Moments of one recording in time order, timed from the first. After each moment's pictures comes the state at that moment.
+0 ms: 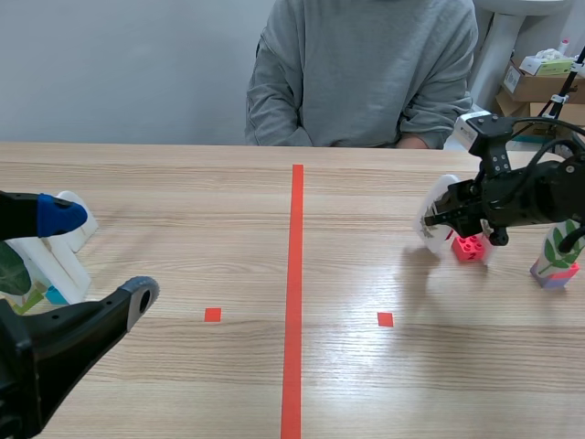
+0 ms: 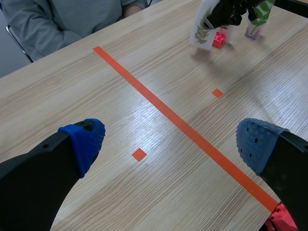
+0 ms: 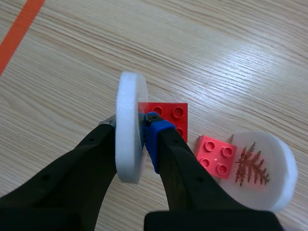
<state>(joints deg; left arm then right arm) 45.0 -17.0 -18.7 129.0 -18.3 -44.9 11.1 19.1 22.7 -6.1 59.5 19.9 30.8 -27.7</state>
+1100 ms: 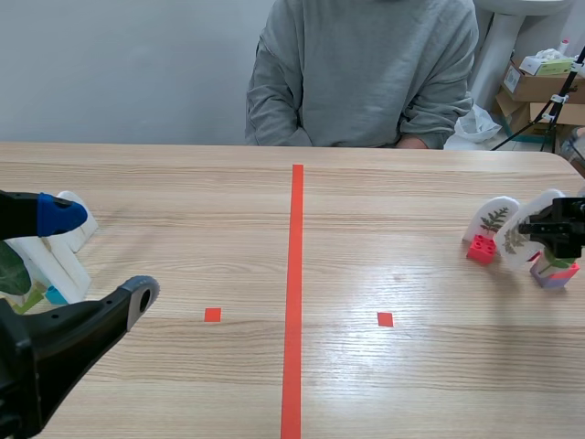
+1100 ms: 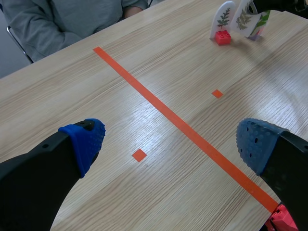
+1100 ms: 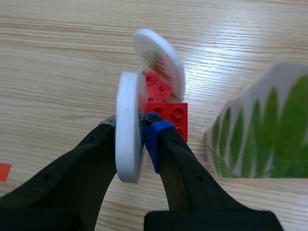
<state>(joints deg) 45.0 -17.0 -18.7 129.0 -18.3 -44.9 10.9 7.2 25.6 14.7 66.1 24.4 33.5 -31.7</state>
